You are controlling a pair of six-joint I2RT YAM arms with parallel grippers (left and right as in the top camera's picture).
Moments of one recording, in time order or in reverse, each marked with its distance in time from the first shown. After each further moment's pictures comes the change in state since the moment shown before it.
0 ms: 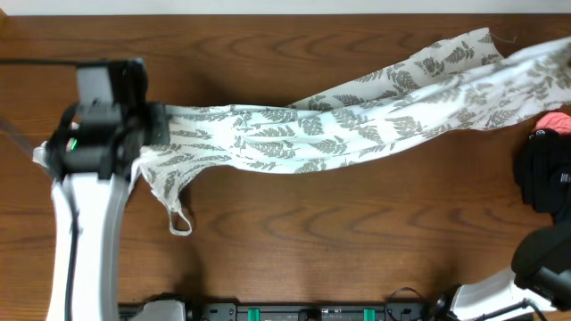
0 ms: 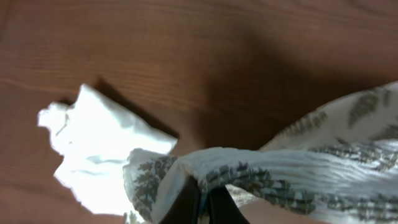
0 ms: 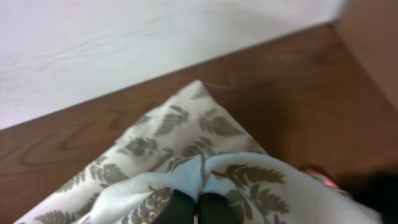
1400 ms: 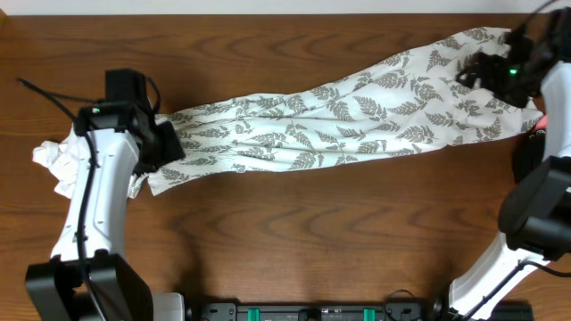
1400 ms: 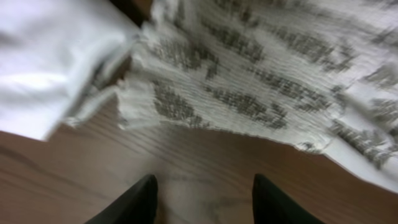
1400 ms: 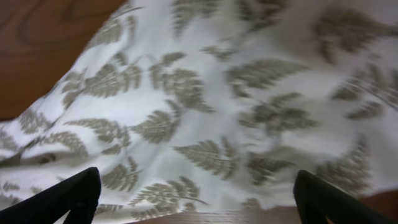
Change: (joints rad) left arm 0.085 0.191 -0.194 -0.062 0.179 -0.311; right arm 0.226 0.223 -0.004 -0.293 0.001 0.006
